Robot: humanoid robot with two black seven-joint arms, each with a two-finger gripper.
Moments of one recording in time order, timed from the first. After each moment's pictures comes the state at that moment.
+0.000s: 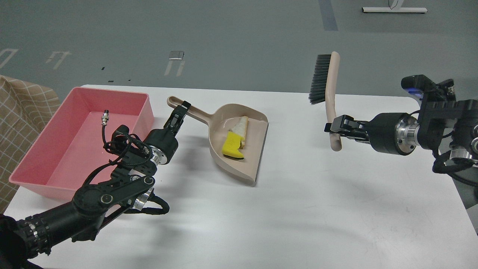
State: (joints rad) left arm -0.56 0.35 -0.43 -1.08 0.78 0.49 -0.33; right arm 0.75 -0.76 0.69 1.62 -0.97 0.49 -0.49
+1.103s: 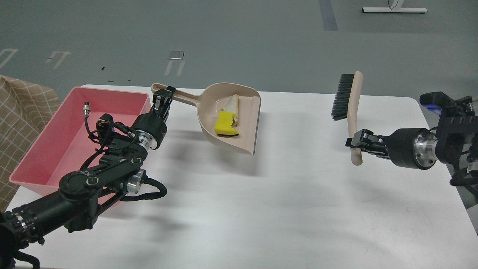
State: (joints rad) left arm -0.60 0.41 -0.50 -1.13 0.59 0.47 -0.33; right arm 0.67 -0.84 0.69 1.60 -0.96 0.49 -0.49
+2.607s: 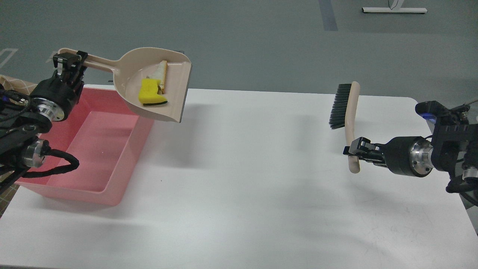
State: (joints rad) left arm -0.58 0.87 -0.61 -1.17 0.41 0.22 -0.34; right arm 0.64 -0.82 0.68 1.59 -0.97 0.49 -0.49
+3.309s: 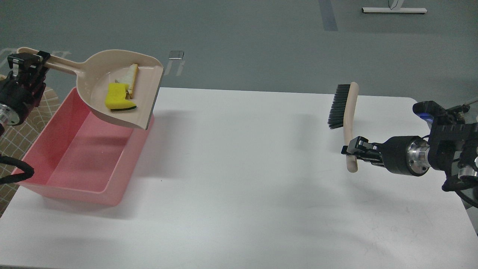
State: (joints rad) left arm -0.52 1.03 -0.61 -1.15 0.37 0.12 -0.41; right arm 0.64 -0.80 0.68 1.57 -0.97 0.49 -0.49
